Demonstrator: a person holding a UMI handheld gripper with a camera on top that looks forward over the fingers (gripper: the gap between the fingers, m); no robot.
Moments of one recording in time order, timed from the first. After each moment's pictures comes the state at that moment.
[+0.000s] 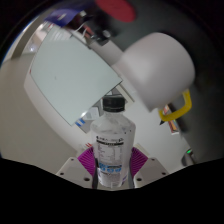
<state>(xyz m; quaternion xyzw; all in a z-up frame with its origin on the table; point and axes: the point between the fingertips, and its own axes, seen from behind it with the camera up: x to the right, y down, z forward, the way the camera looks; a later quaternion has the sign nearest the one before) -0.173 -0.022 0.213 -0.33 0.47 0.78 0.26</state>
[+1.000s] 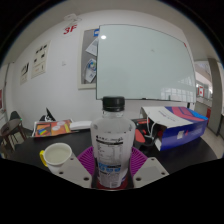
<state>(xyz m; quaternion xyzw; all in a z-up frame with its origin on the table) 0.063 0.016 0.078 -0.80 -0.02 0.01 0.59</state>
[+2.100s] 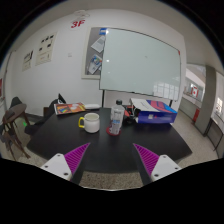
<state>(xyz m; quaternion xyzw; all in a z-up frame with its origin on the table) 0.033 -0.305 0.150 -0.85 -0.02 -0.05 0.53</state>
